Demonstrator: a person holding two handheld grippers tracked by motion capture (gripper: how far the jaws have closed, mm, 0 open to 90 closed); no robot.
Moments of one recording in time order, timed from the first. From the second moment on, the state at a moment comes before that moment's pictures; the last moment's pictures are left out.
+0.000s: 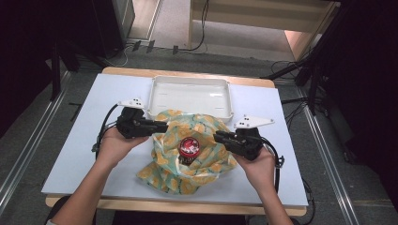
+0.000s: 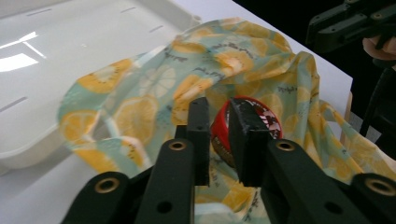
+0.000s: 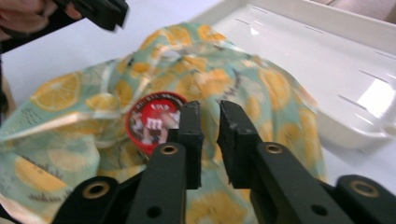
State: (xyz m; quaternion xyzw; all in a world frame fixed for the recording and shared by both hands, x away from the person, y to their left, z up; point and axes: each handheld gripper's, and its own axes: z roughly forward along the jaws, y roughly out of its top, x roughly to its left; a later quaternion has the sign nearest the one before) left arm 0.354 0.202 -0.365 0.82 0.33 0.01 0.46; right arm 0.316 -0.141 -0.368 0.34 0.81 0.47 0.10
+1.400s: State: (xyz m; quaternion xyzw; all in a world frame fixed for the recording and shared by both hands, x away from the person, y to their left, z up) left arm 0.301 0.158 -0.446 0.88 0.27 -0.07 0.38; right arm 0.386 -0.092 -0.448 0.35 0.84 0.42 0.03
